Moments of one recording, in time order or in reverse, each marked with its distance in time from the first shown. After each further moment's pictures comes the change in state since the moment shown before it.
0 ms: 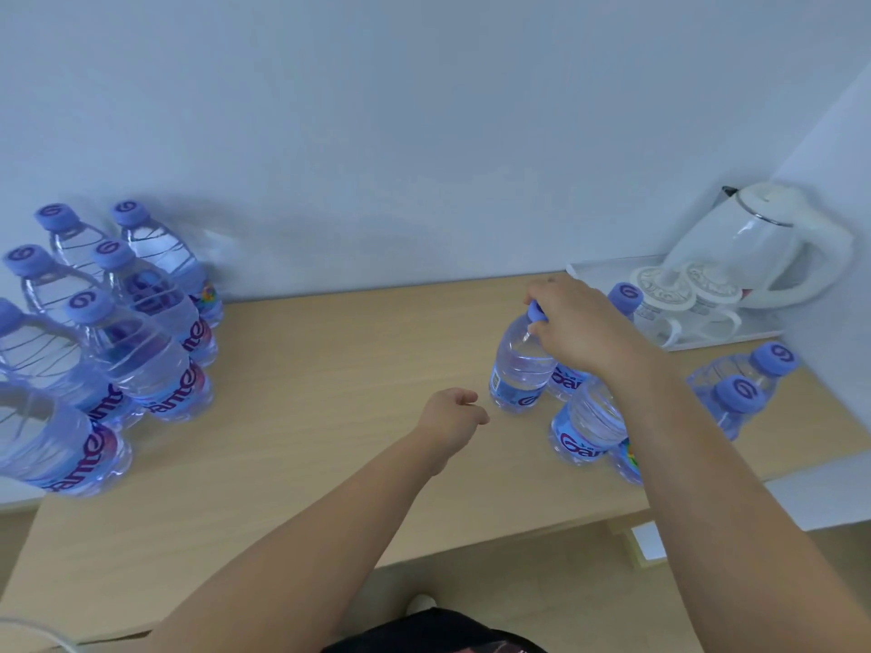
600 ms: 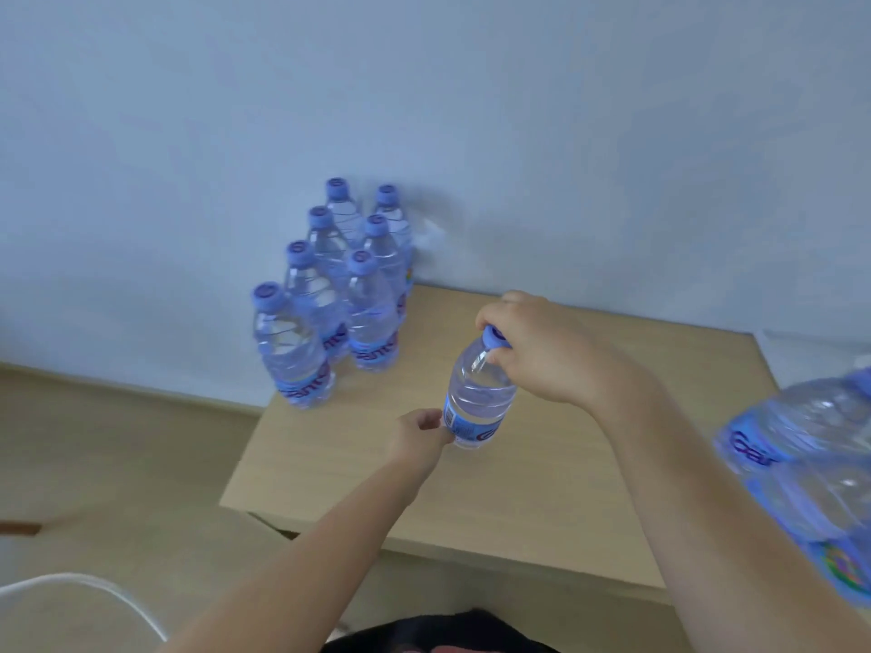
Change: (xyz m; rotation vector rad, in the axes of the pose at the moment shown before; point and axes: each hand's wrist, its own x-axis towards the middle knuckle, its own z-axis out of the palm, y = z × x) left_hand -0.074 -0.092 -0.171 -0.303 0.460 -0.030; right_hand -0.018 -0.216 0.024 0.037 -0.125 -0.529
